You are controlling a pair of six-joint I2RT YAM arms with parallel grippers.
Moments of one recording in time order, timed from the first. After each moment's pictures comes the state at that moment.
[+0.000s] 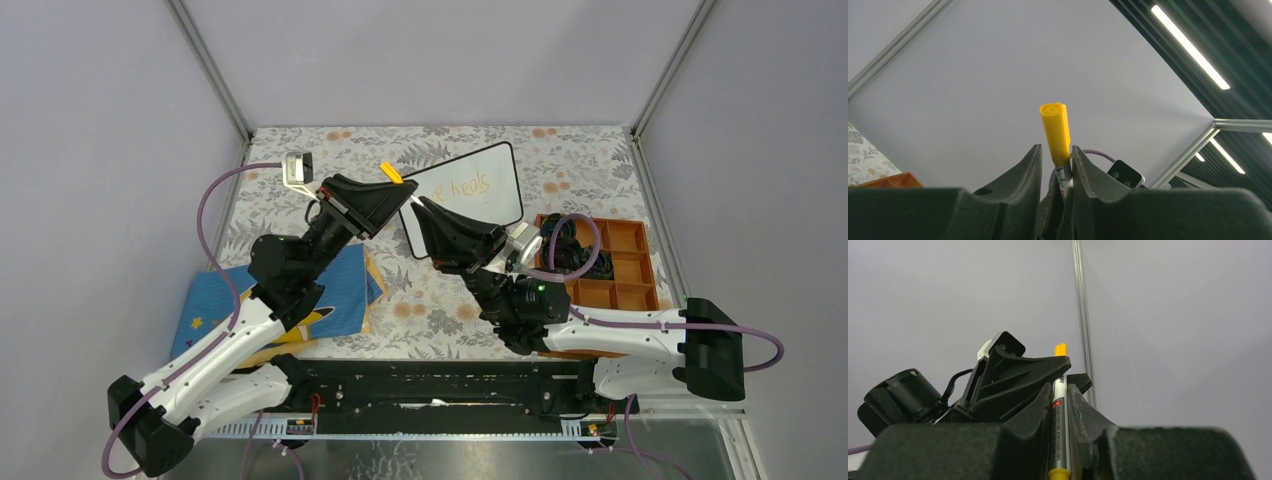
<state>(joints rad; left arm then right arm) -0.70 0.91 0.79 0.73 0.16 -1.13 1.27 1.25 0.80 1.31 0.35 -0.21</state>
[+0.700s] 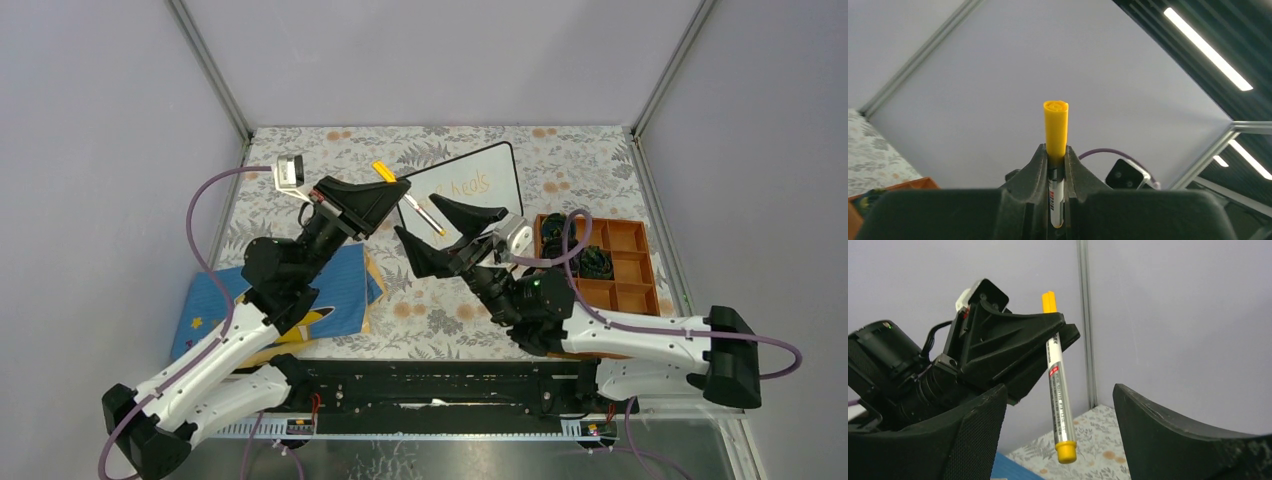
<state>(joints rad) -0.69 0.87 0.79 0.70 0.13 -1.09 1.27 1.18 0.79 1.05 0.38 -0.16</state>
